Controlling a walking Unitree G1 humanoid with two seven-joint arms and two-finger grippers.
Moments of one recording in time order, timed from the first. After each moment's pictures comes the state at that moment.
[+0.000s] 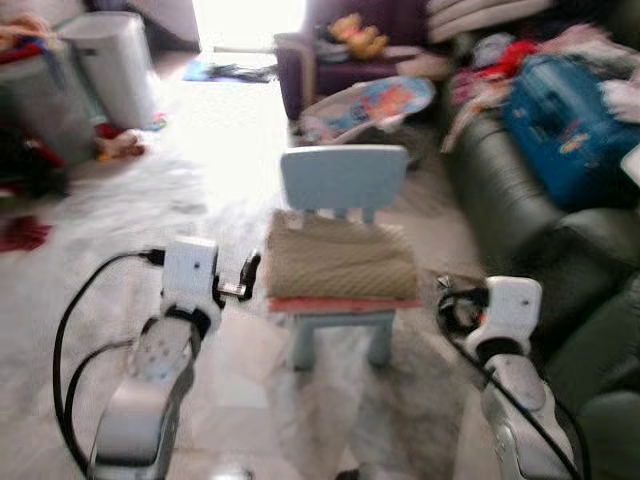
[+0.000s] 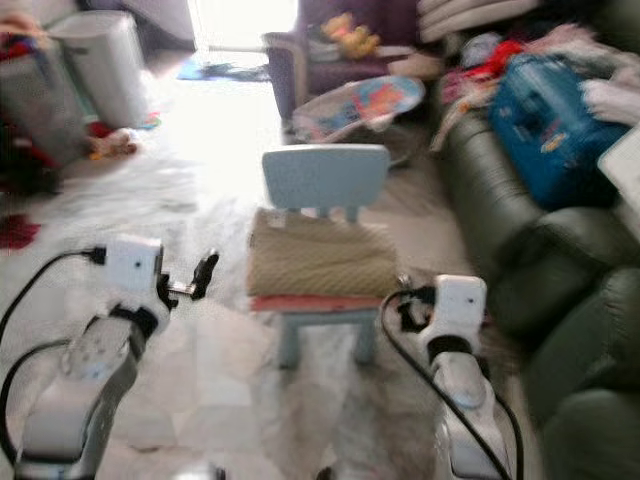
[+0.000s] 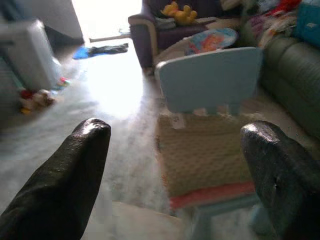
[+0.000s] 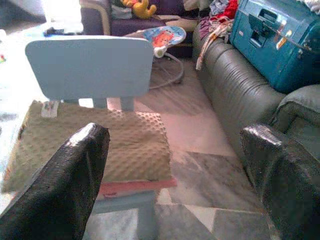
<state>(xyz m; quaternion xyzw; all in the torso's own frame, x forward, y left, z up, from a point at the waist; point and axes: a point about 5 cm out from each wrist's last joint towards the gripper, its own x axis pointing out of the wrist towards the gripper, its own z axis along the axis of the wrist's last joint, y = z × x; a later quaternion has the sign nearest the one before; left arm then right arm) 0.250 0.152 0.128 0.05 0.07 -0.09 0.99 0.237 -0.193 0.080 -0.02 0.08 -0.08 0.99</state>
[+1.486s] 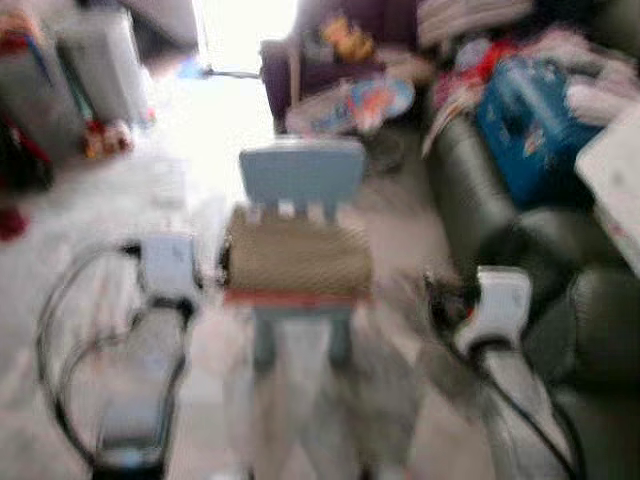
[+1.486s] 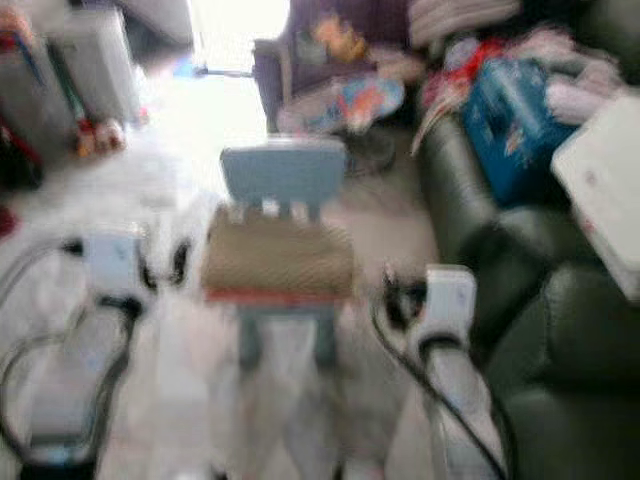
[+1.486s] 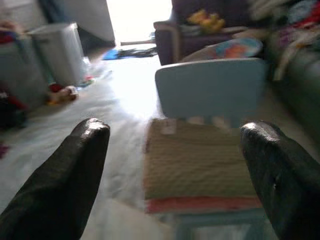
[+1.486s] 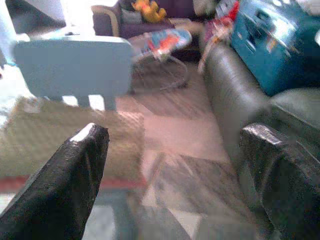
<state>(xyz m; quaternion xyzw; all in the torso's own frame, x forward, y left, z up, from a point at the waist) 0.260 0.162 0.125 0.05 0.06 -0.01 1.00 0.234 -0.187 0.077 -0.01 0.09 -0.03 1.00</state>
